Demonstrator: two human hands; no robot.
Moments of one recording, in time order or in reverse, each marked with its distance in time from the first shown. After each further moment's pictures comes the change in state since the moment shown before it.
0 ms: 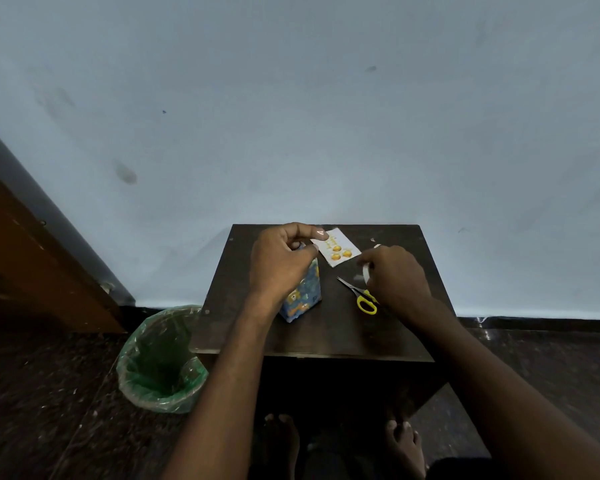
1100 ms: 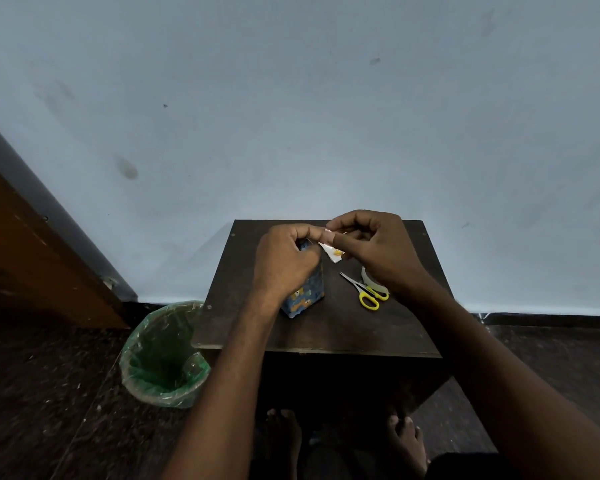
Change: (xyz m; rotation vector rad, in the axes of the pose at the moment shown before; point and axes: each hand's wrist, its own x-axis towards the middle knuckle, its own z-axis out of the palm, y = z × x) left_hand -0.002 -0.001 -0.002 0.192 -0.070 0.132; right_hand 0.003 -0.037 -0.029 0.976 0.028 -0.145
